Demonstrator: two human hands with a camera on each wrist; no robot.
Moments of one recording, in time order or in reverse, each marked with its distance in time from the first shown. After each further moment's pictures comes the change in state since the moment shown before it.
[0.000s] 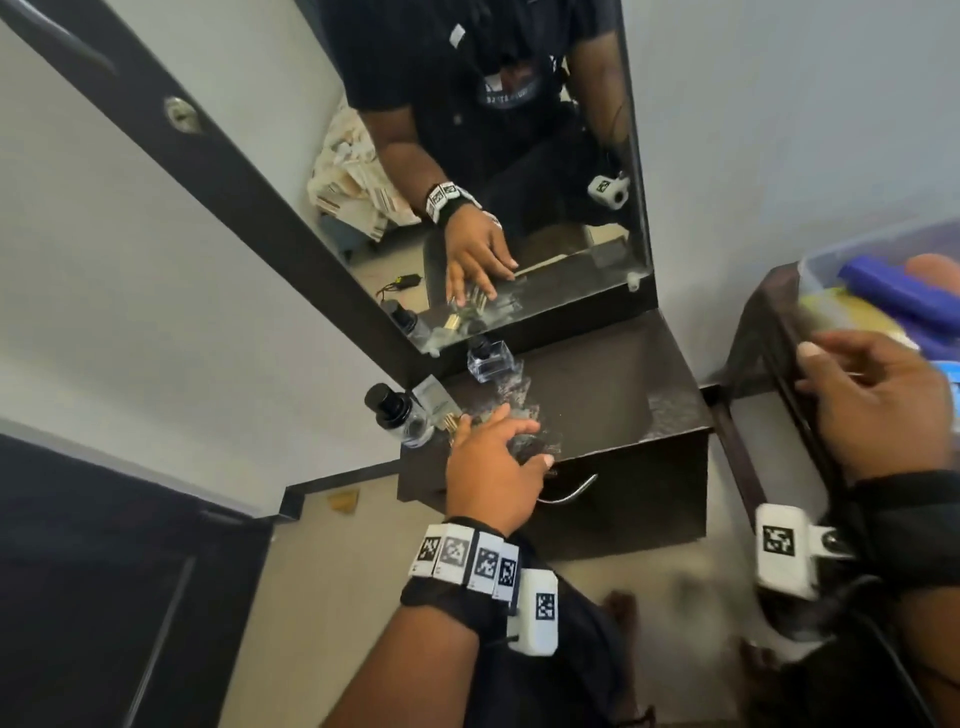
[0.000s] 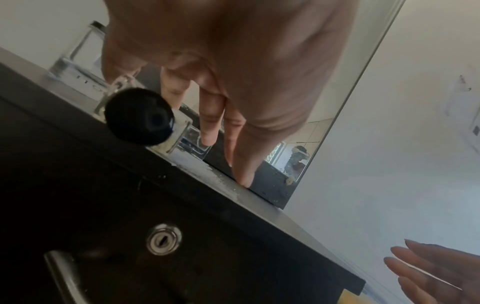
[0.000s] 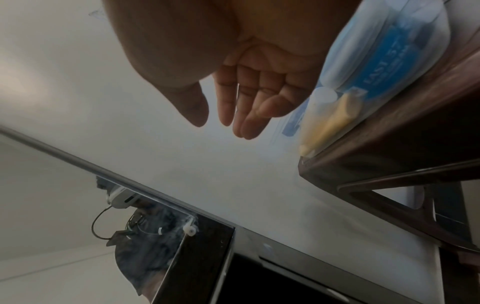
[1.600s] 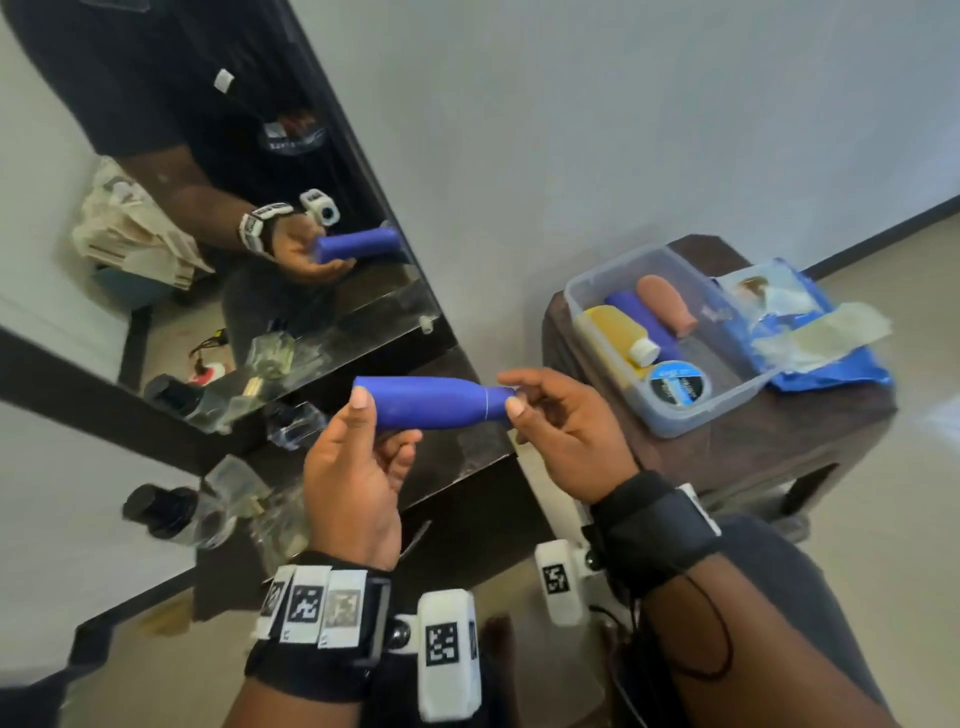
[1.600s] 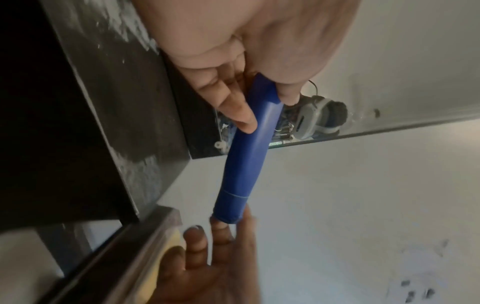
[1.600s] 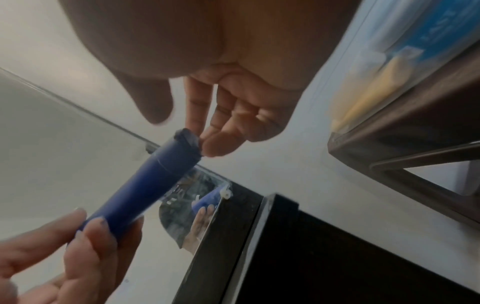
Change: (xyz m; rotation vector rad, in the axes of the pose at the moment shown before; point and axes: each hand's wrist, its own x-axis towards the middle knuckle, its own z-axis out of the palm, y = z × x) left_hand 0.002 0.108 0.025 -1.317 0.088 0.005; right_hand -0.029 -0.030 0.015 0.279 -0.362 -0.128
